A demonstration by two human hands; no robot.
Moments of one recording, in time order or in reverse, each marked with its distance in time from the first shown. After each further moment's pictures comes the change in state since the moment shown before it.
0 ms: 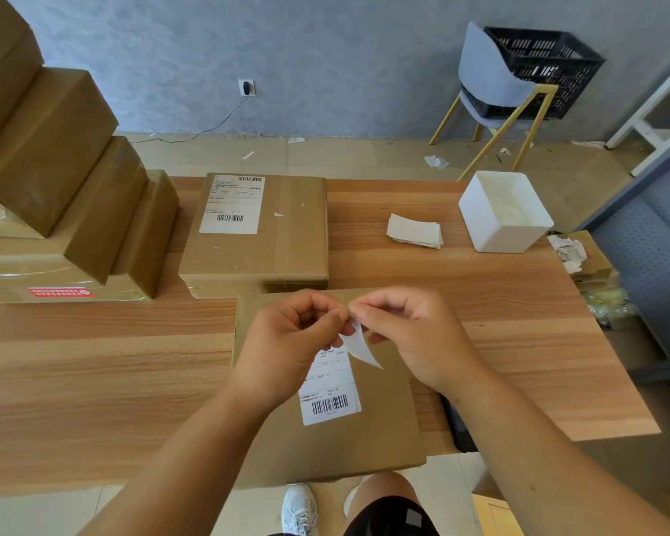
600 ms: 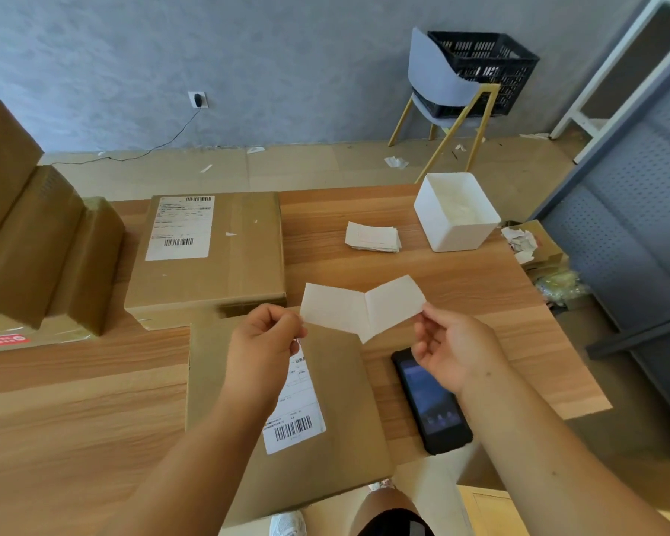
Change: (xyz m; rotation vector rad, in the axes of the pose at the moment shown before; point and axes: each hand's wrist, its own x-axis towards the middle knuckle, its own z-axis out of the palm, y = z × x) left_hand 0.032 -0.027 0.026 -0.075 0.286 -0.274; right_hand -0.004 0.033 -0.070 0.793 0.654 0.641
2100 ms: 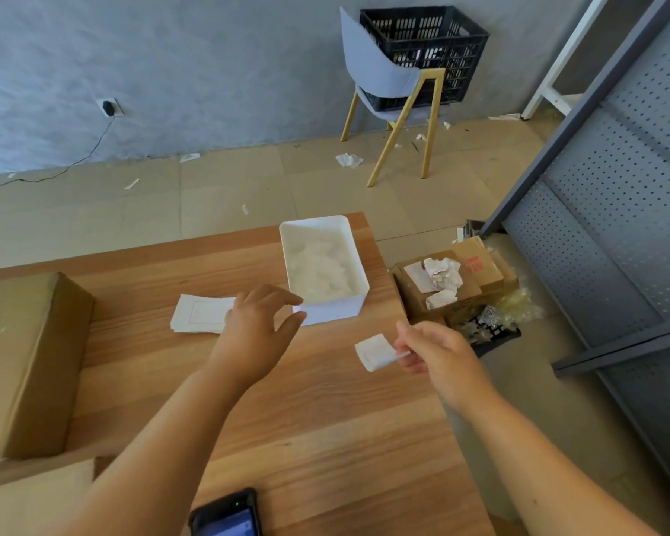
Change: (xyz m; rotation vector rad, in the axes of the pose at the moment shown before) left_hand 0.172 -0.006 0.320 0.962 -0.216 0.529; right_hand 0.216 -0.224 -0.174 -0.771 -0.172 -0.414
